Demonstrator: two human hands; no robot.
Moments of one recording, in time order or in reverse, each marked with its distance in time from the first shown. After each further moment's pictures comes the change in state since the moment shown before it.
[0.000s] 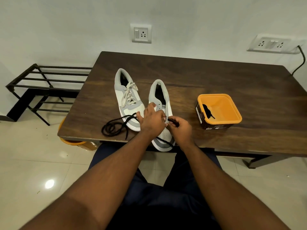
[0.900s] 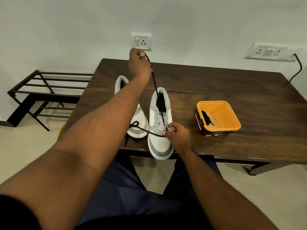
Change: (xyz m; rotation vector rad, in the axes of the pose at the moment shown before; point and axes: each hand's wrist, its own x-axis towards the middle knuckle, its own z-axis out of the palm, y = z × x) left_hand 0.122 0.037 -0.134 -0.964 0.554 -0.161; right_hand 0.001 -0.012 -0.001 -0.055 -0.045 0.115
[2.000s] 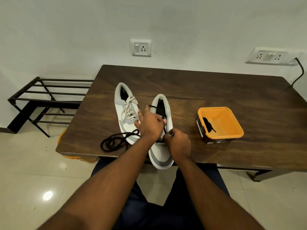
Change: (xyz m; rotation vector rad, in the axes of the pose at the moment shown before) left_hand -0.109 -0.089 -0.014 0.777 -0.410 -0.049; right_hand -0.007 -0.021 0.005 -0.347 0.138 -0.055
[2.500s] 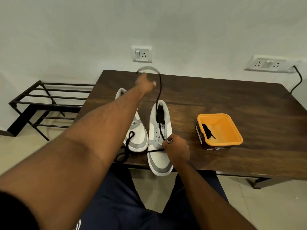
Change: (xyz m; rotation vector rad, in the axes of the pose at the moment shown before) left_hand 0.125 0.054 -0.082 -0.258 -0.036 -0.037; right_hand 0.007 -0.002 -0.002 0.015 -0.118 0.084
